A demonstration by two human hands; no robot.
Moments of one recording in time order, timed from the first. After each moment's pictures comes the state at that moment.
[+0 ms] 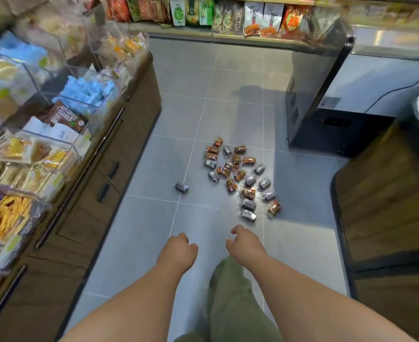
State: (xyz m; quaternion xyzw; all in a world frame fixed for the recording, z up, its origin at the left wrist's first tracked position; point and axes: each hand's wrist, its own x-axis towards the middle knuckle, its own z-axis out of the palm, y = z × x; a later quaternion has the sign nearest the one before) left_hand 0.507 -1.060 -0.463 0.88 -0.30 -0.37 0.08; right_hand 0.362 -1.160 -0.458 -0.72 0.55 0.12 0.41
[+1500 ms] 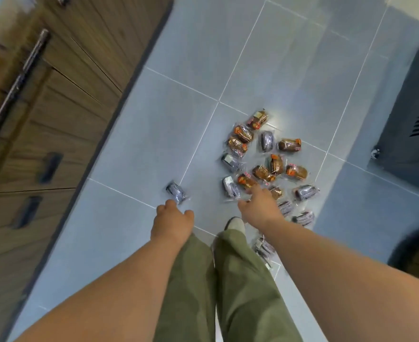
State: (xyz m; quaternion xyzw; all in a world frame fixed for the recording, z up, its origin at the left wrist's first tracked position) left_hand 0.844 -1.533 -0.731 0.88 -0.02 -0.47 0.10; right_hand 0.739 -1.689 -0.718 -0.70 0.51 0.32 0.38
